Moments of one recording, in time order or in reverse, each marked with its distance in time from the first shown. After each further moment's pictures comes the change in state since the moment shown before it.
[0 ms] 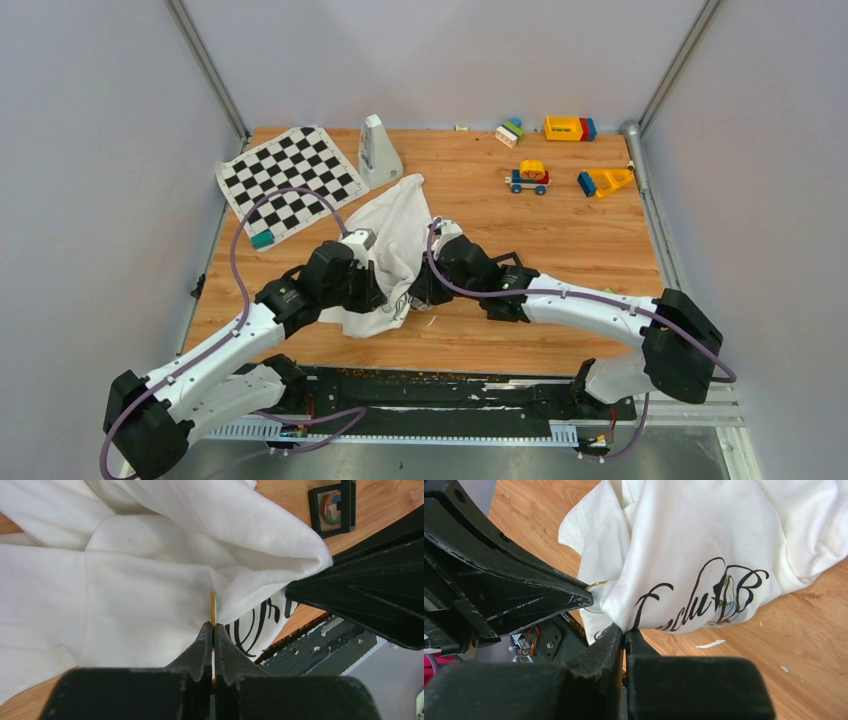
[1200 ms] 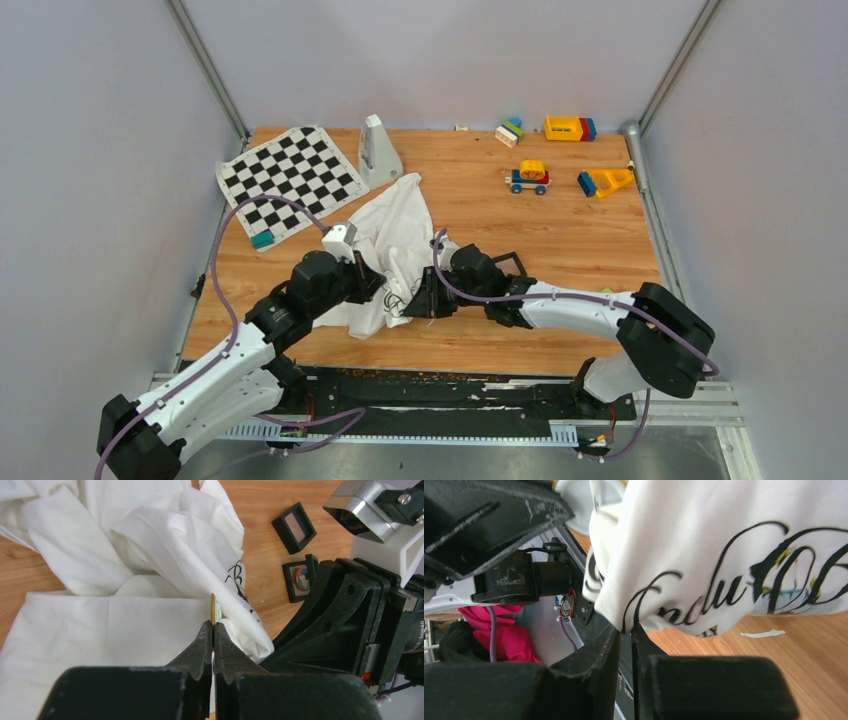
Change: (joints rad) left arm 0.011 -0.134 -0.113 0.243 -0.127 -0.067; right arm -0.052 0.060 -0.175 0.289 -0.324 0.142
